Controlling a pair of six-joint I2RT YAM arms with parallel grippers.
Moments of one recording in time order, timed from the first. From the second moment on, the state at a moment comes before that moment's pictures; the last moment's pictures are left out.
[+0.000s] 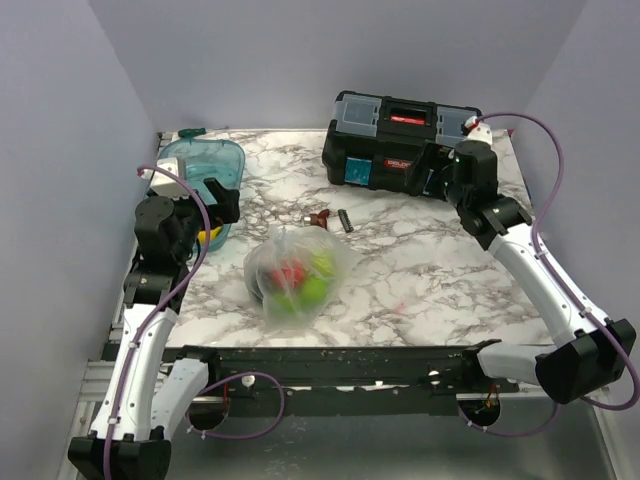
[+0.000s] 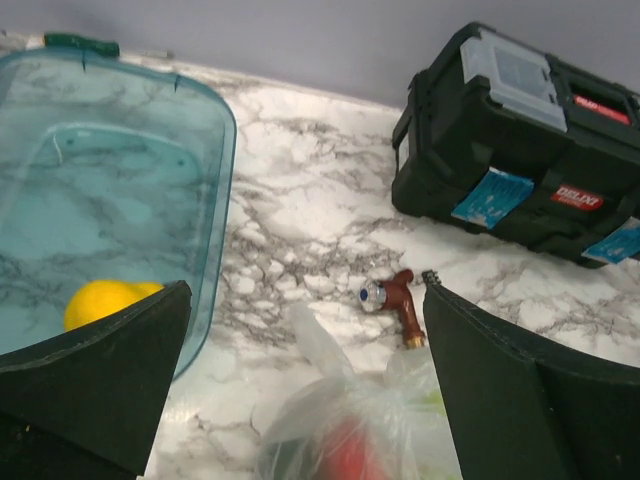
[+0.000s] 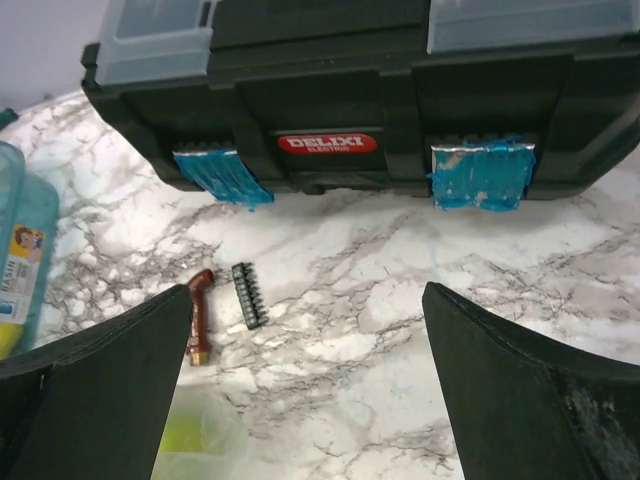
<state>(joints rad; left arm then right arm) -0.08 0.78 0.88 -0.23 0.08 -0.33 0.35 1.25 1.22 -0.36 0.25 0.42</state>
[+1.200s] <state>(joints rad) -0.12 0.76 0.75 -0.34 0.11 -0.35 0.91 1.57 1.15 -0.15 0.00 0.54</state>
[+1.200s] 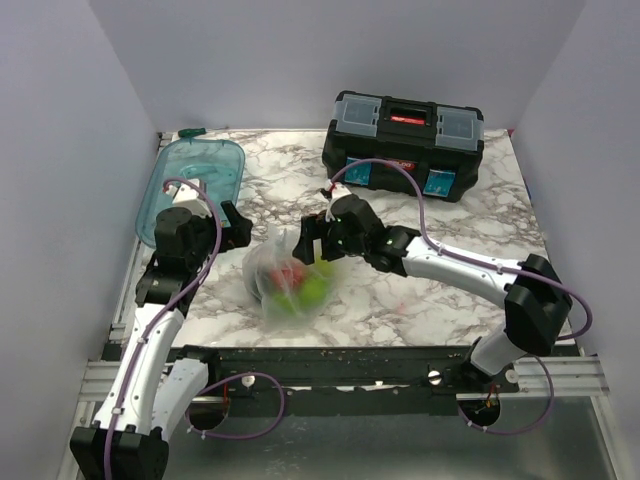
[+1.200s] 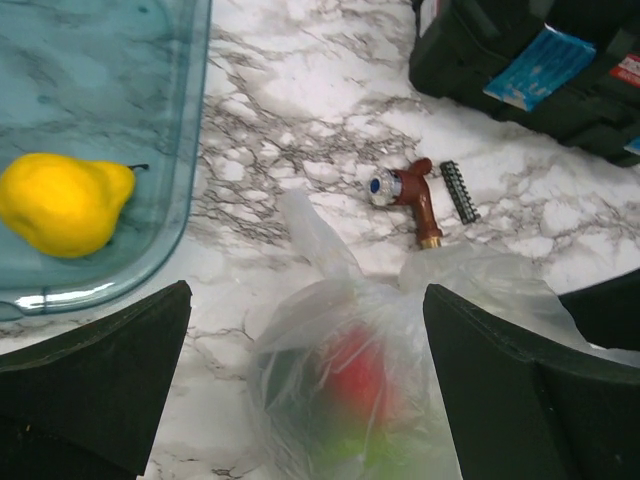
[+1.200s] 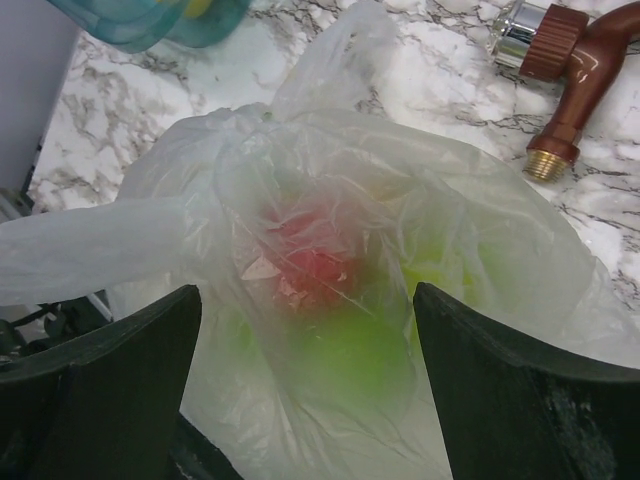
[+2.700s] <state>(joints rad) -0.36 1.10 0.88 -0.51 0.43 -0.26 0.92 1.26 0.85 -0.01 0.22 0.56</state>
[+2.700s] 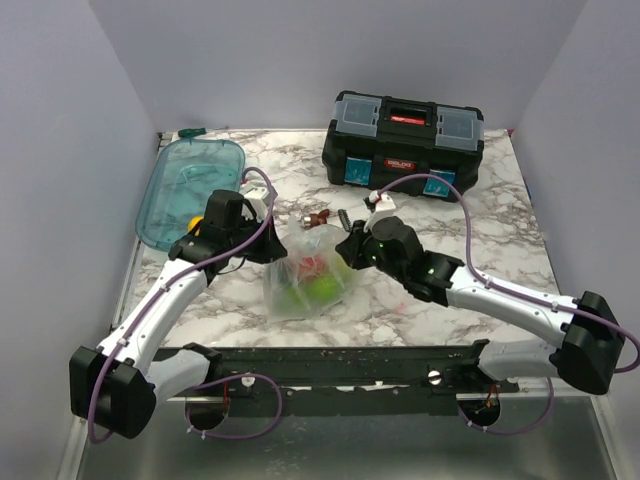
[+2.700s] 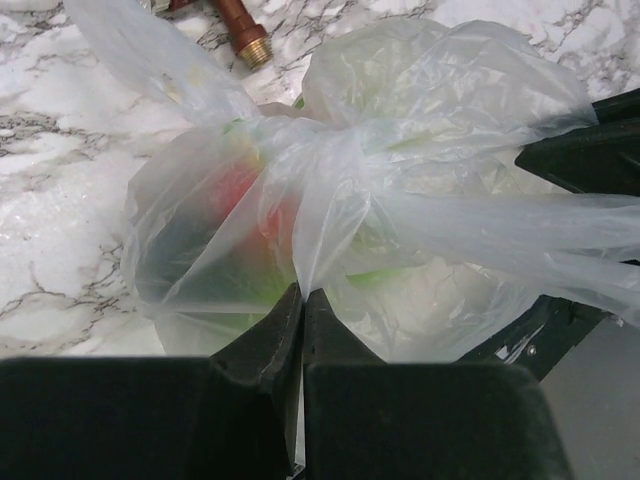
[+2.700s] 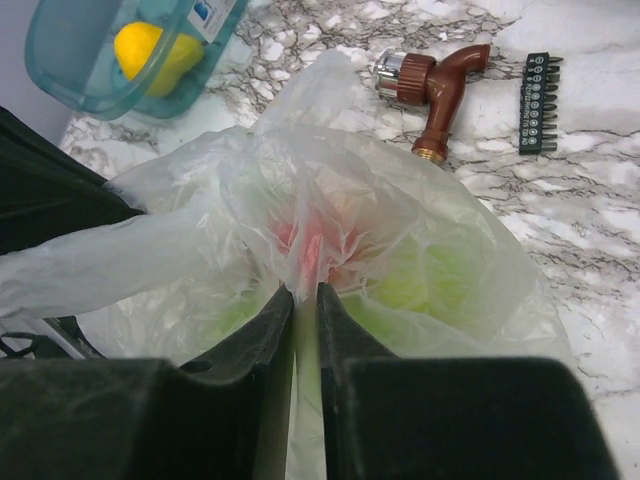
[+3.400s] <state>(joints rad) -0.42 1.00 0.84 -0.41 0.55 -0.23 0.92 1.34 1.17 -0.24 0.27 0.49</state>
